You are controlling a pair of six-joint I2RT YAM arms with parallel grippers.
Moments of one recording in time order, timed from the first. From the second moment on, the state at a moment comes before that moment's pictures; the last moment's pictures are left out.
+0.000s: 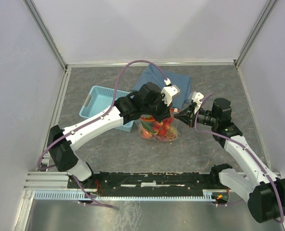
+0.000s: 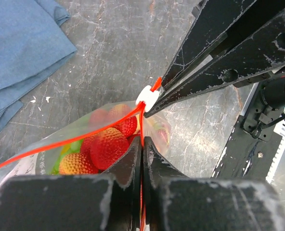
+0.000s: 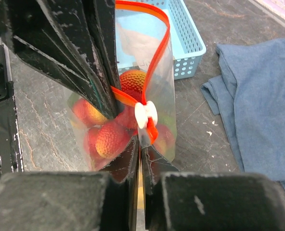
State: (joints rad) left arm -0.94 1.58 1.46 -0.49 0.19 -0.04; right arm 0.24 0.95 0.62 0.05 -0.88 -0.17
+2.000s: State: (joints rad) left arm -0.94 1.49 1.35 -0.44 0.29 0.09; right arm 0.25 1.05 0.63 0.07 -1.10 -0.25
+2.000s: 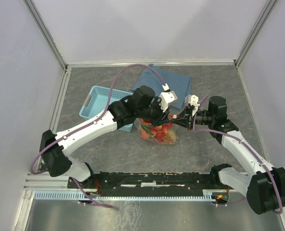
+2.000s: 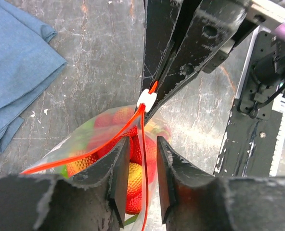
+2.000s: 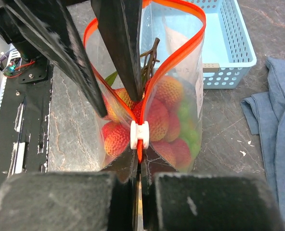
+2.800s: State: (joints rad) left arm -0.94 1.57 1.42 -0.37 0.44 0.23; right arm 0.25 1.05 0.68 -0.08 -1.11 -0.27
